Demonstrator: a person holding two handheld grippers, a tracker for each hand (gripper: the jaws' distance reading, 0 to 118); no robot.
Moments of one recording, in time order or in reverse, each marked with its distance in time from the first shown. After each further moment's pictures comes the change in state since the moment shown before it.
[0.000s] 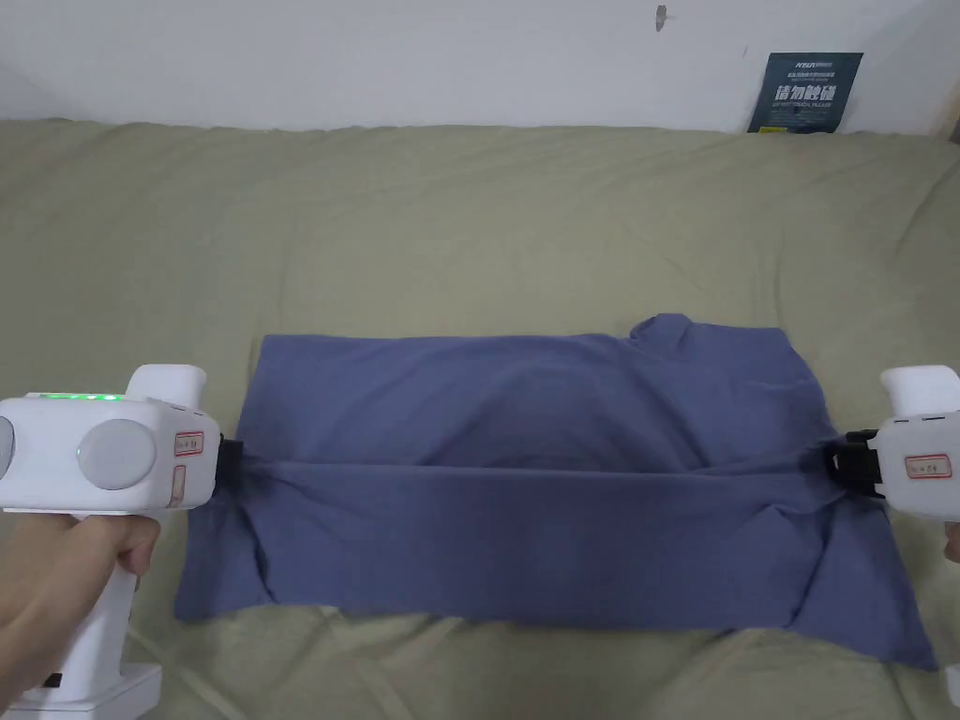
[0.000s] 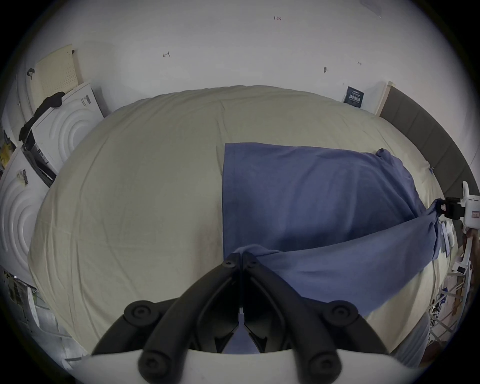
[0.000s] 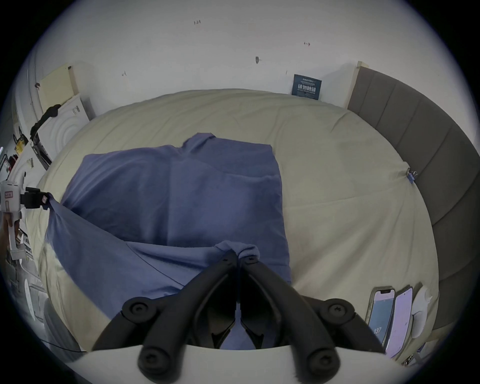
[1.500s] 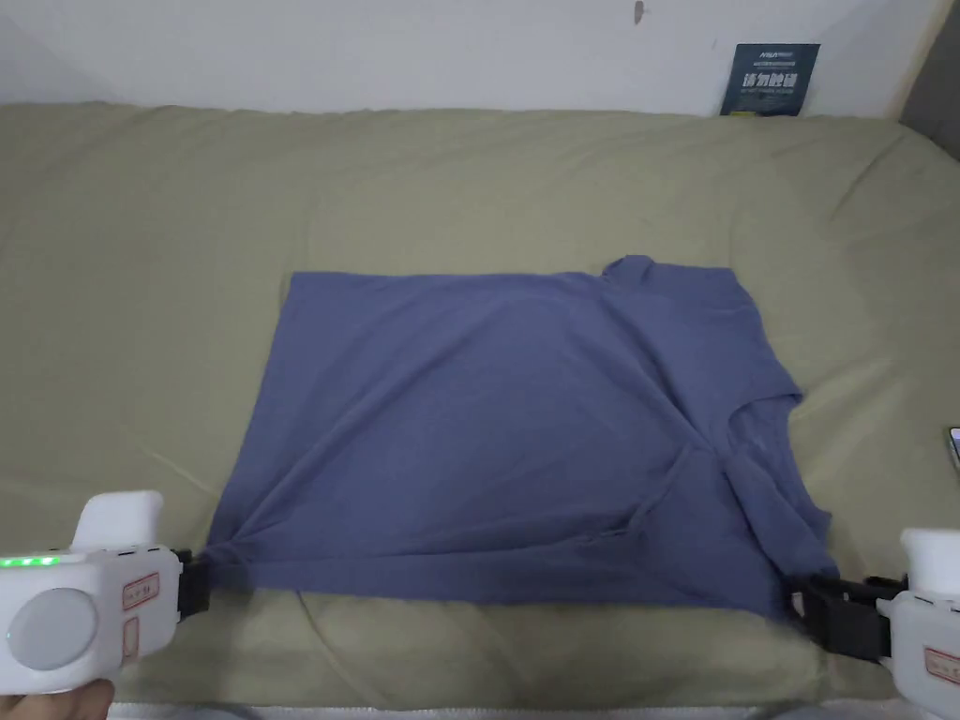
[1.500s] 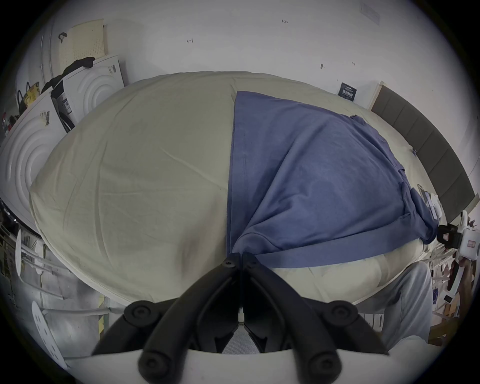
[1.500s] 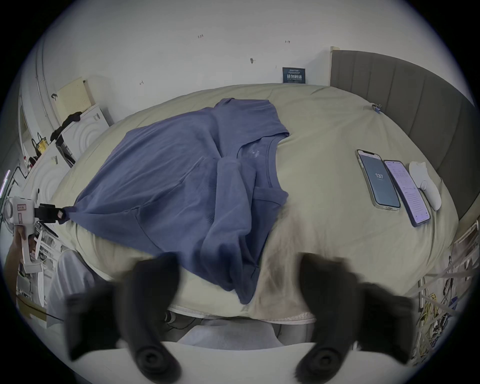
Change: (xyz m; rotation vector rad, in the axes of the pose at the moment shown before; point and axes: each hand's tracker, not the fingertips) left arm -0.011 -0.220 0.130 -0.005 -0.023 0.081; right arm -0.028 -0.239 0.138 0.067 0.087 -0.118
